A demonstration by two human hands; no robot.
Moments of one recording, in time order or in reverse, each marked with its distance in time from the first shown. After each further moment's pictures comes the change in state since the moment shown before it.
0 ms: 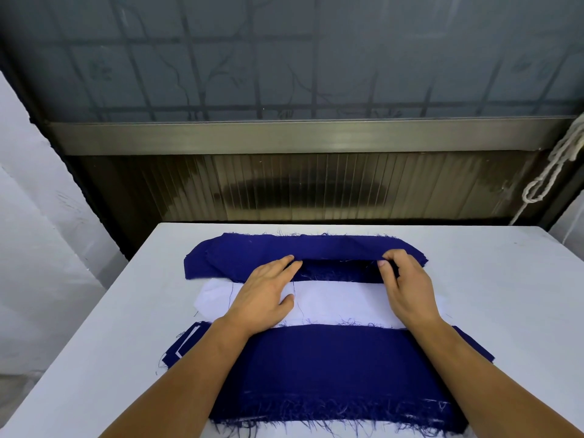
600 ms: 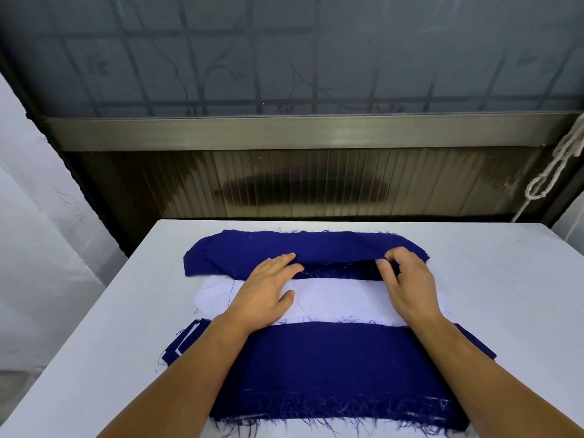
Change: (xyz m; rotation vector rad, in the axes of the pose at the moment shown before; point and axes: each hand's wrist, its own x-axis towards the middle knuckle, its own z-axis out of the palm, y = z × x) left_hand 0.000 0.002 -0.003 -0.063 -0.021 0.002; right_hand 0.003 0.002 0.002 -0.062 0.012 0.001
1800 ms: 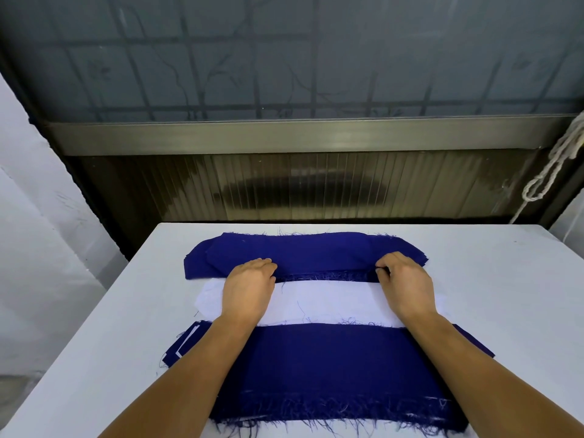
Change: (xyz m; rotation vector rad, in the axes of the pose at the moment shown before) left_hand 0.003 0.004 -0.012 0.256 0.218 -0.262; right_hand 0.007 0.000 0.004 -0.280 -0.062 0.012
